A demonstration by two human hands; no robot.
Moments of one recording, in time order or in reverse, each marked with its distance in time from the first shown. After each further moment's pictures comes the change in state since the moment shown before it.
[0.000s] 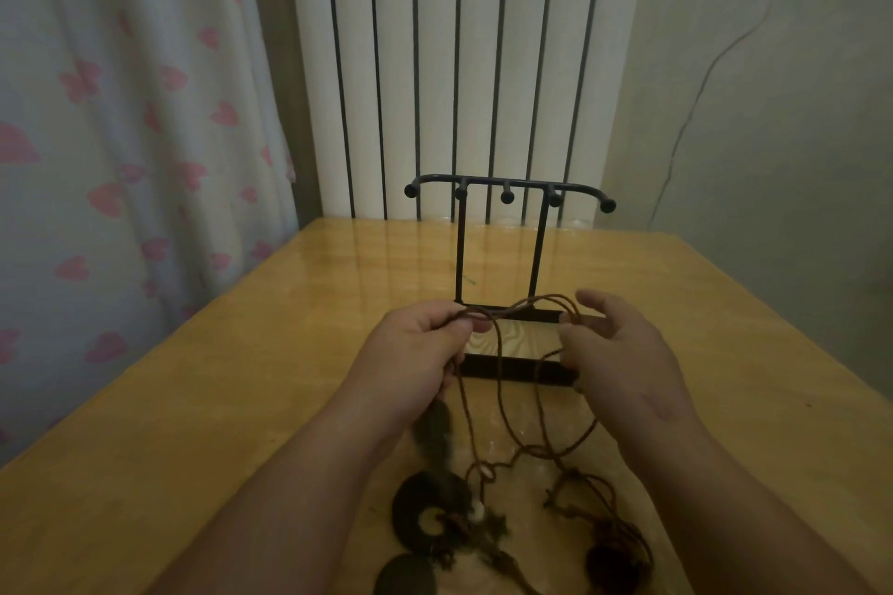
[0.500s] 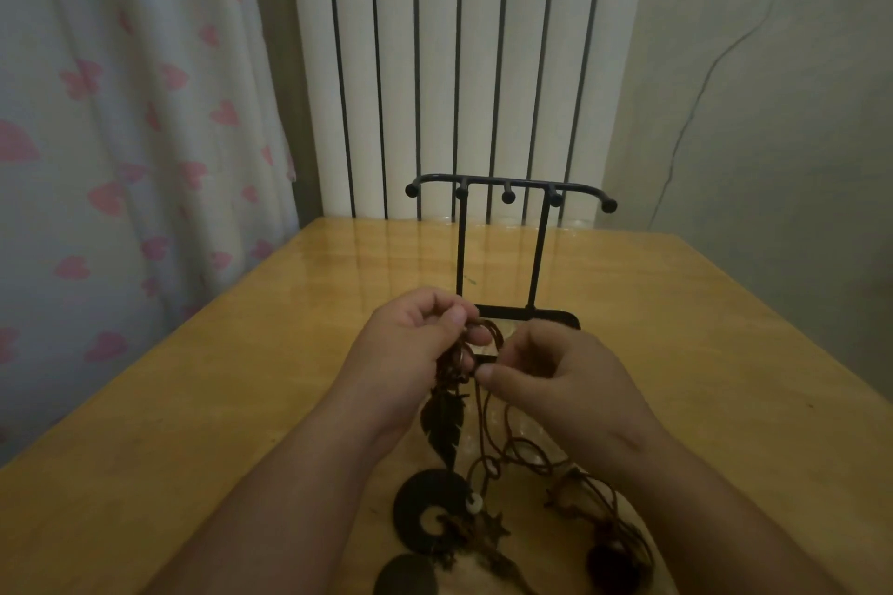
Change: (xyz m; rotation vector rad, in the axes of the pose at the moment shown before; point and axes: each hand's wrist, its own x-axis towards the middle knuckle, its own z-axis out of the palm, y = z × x) left_hand 0.001 -0.001 -0.002 -0.177 0.030 0.005; right_hand -0.020 -0.008 0.011 -0.180 -0.336 -0.232
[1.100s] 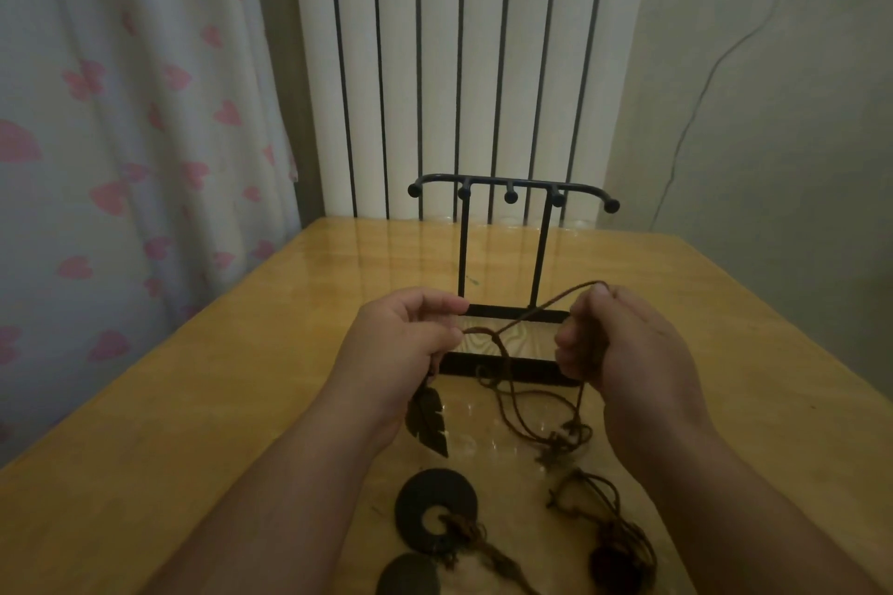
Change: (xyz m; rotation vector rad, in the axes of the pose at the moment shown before) left_hand 0.000 0.003 -0.004 0.047 0.101 -0.003; right_hand 0.004 -0.004 -0.016 0.594 0.366 0.220
